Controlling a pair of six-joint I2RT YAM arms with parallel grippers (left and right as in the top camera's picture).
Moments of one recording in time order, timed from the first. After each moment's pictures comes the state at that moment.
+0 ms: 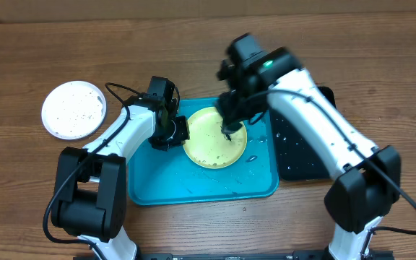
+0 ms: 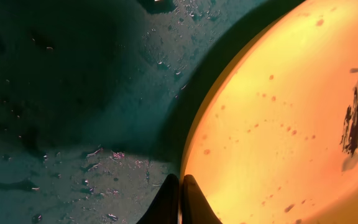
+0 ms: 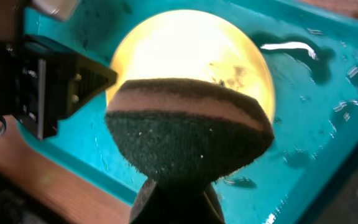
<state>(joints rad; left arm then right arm) -0.23 1.85 1.15 -0.73 0.25 -0.41 0.55 1.96 1.82 -1.21 -0.25 0.16</state>
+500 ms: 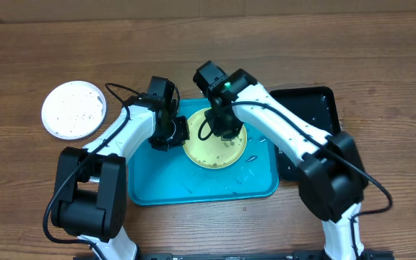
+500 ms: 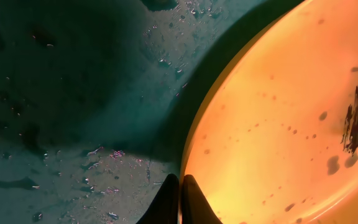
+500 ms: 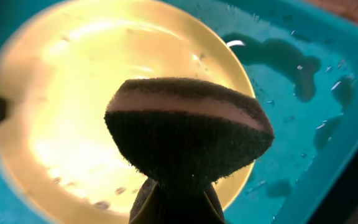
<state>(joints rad) -0.23 1.85 1.15 -0.73 0.25 -0.41 0.66 2.11 1.77 -1.12 0.07 0.24</state>
